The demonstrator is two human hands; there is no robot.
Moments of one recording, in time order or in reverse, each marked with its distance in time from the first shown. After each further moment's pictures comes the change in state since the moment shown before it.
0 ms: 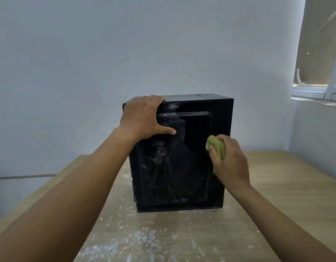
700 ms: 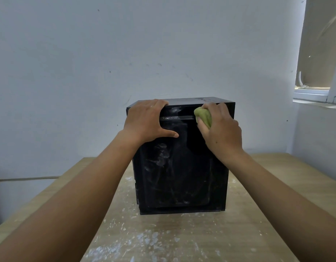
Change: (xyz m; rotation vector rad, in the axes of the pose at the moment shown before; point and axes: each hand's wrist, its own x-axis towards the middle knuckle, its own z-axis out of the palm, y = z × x) left_hand 0.000 0.000 -0.001 -0.002 -0.006 -0.002; right_hand 0.060 -0.067 -0.014 -0.201 0.037 -0.175
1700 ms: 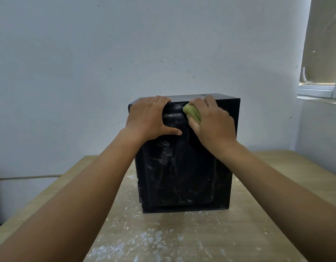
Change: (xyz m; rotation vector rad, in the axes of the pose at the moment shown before) left_hand 0.000 -0.002 0.004 -0.032 0.034 0.010; right_hand 0.007 -0.020 0.011 -0.102 0.008 -0.202
